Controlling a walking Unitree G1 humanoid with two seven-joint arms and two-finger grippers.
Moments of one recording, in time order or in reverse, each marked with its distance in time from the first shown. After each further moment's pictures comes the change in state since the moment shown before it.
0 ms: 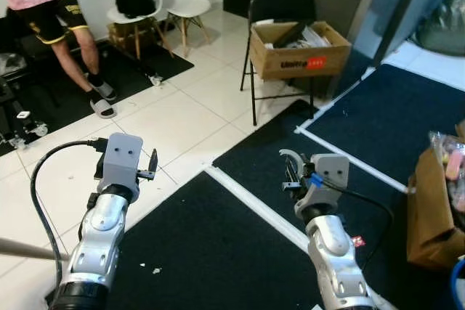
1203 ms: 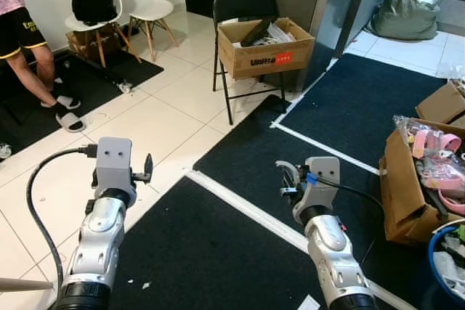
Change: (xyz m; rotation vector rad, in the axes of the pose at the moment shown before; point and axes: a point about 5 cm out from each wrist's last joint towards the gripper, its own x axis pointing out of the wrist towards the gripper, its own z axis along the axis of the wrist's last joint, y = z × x) left arm -0.001 -0.006 -0.010 -0.133 0.068 0.045; right arm 0.008 -0.015 -0.023 0.015 0.134 -0.001
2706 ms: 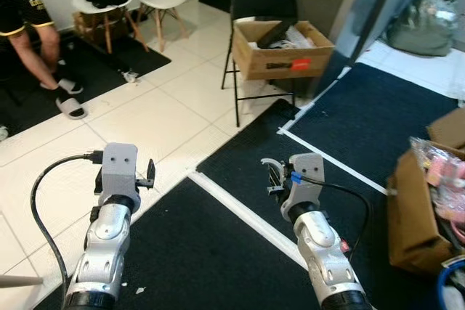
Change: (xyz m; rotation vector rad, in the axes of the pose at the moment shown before) left arm -0.009 -0.009 -0.006 0.027 0.018 0.020; right arm 0.004 0.018 0.004 -0.041 -0.019 0.070
